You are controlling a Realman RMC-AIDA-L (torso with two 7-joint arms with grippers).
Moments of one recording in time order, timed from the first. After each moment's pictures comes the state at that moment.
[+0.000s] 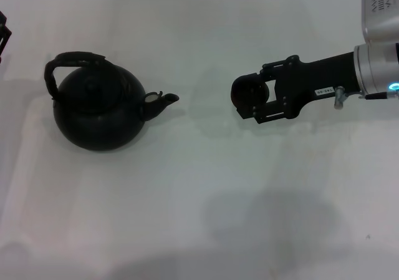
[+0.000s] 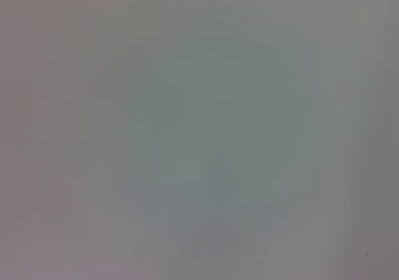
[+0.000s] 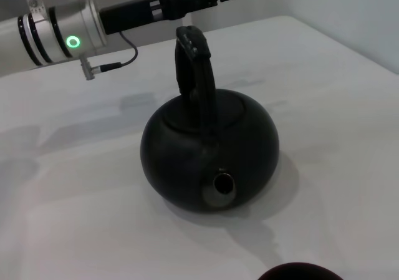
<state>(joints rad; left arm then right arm) -0.41 -2.09 0.71 -0.04 0.69 1.34 -0.40 0.64 2.01 -1.13 -0.64 1.18 1.37 -1.67</state>
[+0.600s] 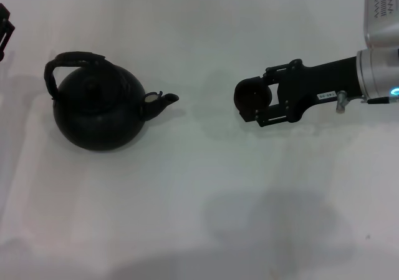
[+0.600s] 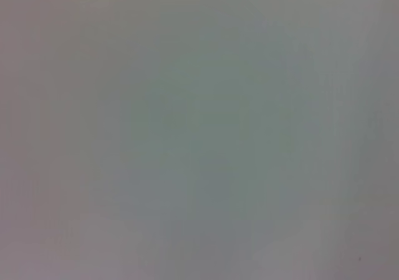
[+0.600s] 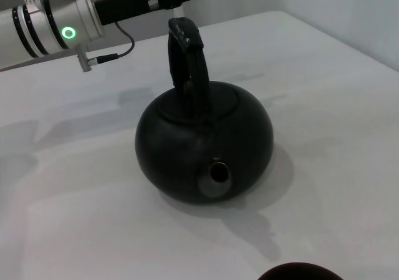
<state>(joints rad) -0.43 -2.09 0.71 -0.04 0.69 1.34 -0.40 0.62 2.02 -1.13 -0.65 1.18 1.36 -1.67</state>
